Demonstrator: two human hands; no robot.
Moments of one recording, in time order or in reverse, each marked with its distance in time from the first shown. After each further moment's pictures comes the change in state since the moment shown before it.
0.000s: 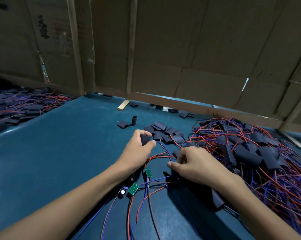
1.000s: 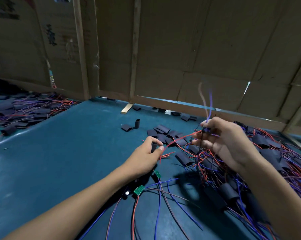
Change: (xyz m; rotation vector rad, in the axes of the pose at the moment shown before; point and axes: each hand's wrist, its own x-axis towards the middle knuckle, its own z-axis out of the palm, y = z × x) left_hand -0.005 0.000 0.004 0.156 -0.165 0.140; right_hand 0.002 0.011 -0.061 1.558 0.216 0.100
